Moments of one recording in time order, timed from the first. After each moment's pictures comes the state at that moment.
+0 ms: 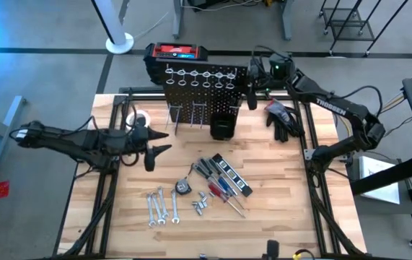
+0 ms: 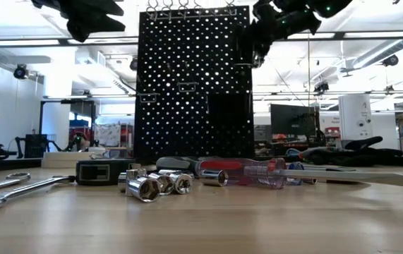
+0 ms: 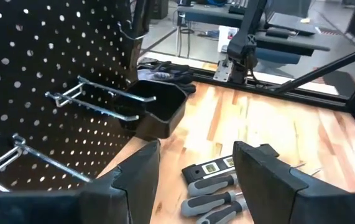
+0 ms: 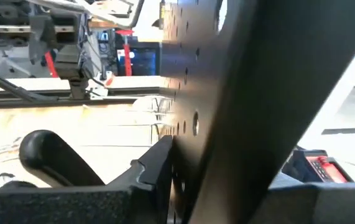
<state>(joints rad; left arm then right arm) -0.17 0.78 0.69 -0.22 -0.46 -0.22 -0.72 1.40 1.22 -0.13 -0.56 -0.26</state>
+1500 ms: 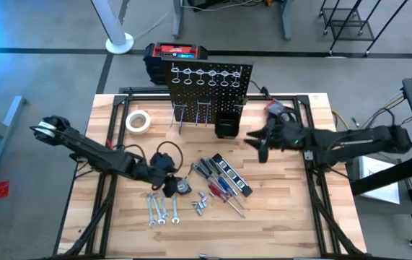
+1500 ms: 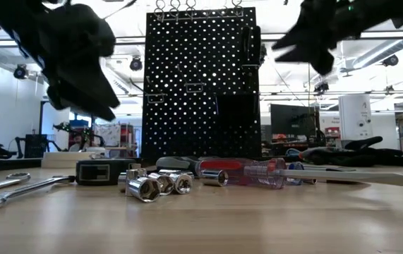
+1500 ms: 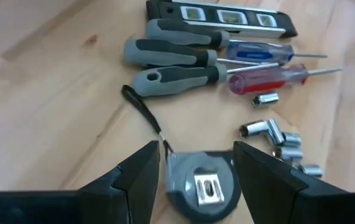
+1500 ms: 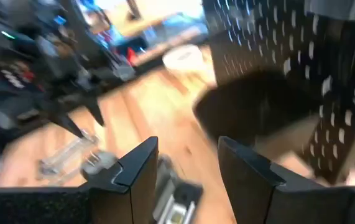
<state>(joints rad) -0.36 1.30 0.63 -0.17 -0.40 -0.85 0.02 0.93 0.54 0.01 0.27 0.45</state>
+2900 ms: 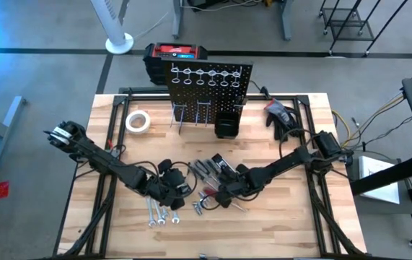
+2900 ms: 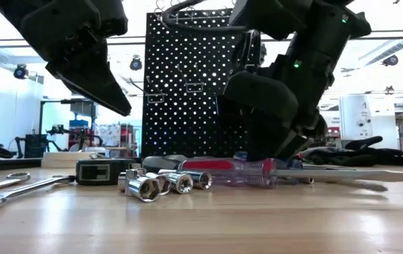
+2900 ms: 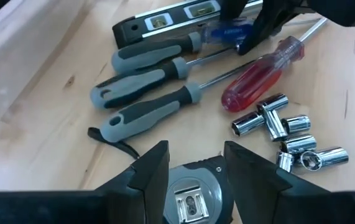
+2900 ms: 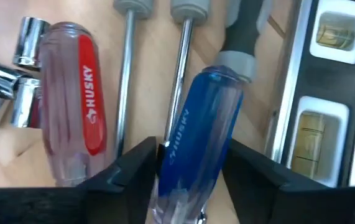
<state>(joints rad) -0.49 1.52 0.84 -0.30 -0.56 -0.67 0.34 1.98 1.13 -0.41 0.28 0.92</state>
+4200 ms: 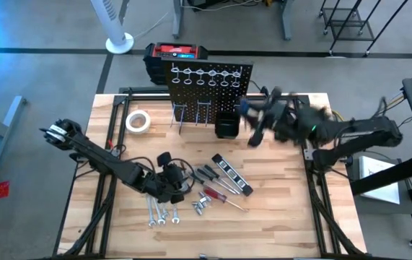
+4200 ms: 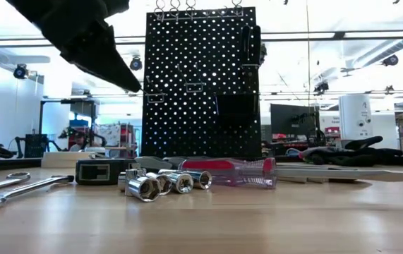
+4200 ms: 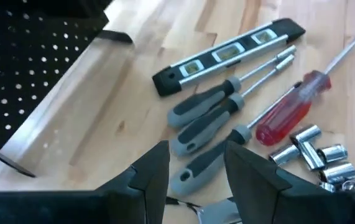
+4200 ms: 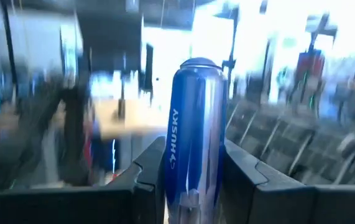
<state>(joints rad) -0.47 1.44 0.85 -0.31 -0.70 -0.50 0.04 1.12 1.09 0.29 0.44 -0.15</state>
